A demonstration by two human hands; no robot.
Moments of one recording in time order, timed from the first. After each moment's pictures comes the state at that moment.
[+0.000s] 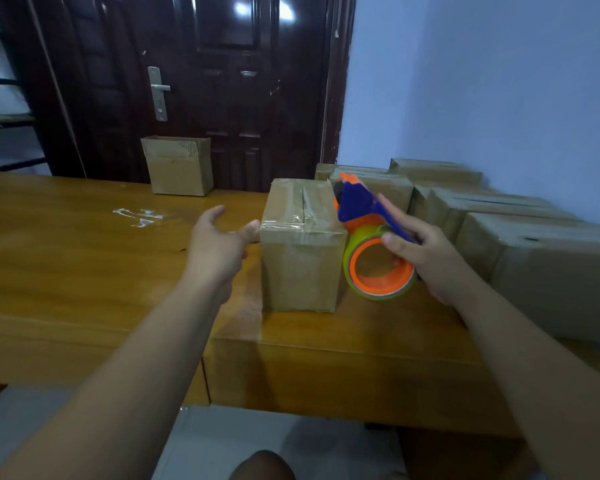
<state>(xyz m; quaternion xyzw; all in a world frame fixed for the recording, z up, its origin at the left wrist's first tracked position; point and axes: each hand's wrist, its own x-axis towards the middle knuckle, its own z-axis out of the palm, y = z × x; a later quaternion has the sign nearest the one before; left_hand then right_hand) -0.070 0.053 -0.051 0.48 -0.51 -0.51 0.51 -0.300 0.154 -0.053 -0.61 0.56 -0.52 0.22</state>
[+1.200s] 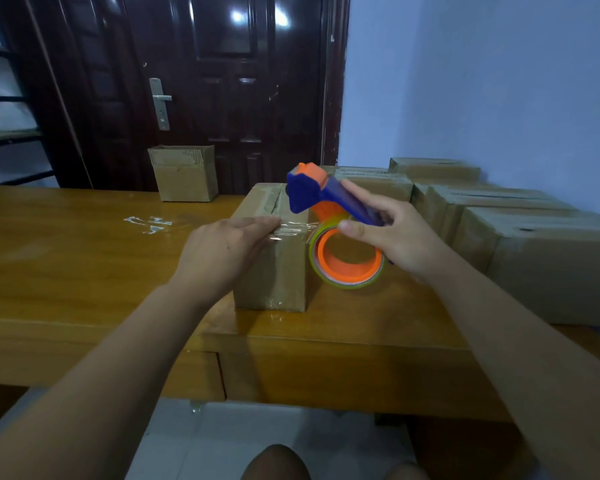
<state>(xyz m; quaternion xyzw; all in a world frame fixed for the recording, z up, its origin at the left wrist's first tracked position) -0.034 0.043 -0.051 0.29 -0.89 0.16 0.31 -0.251 0.150 -0.026 -0.63 0.55 -0.50 0.20</state>
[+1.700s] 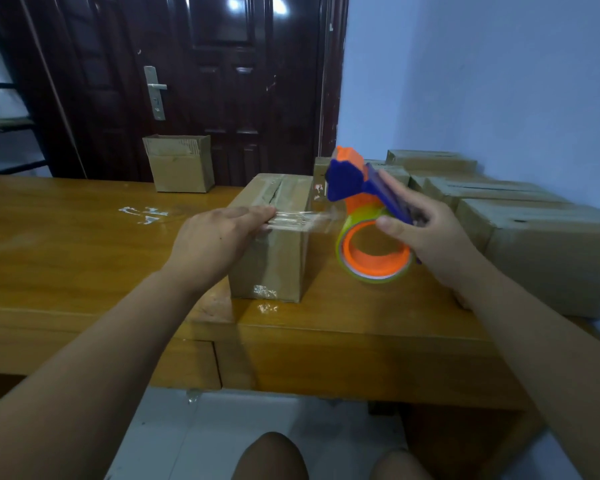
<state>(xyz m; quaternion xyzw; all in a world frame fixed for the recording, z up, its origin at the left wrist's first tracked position) -0.029 0.038 -0.055 0.25 -0.89 0.18 0.33 -0.278 0.176 -0.036 -0.63 0.54 -0.54 0.15</state>
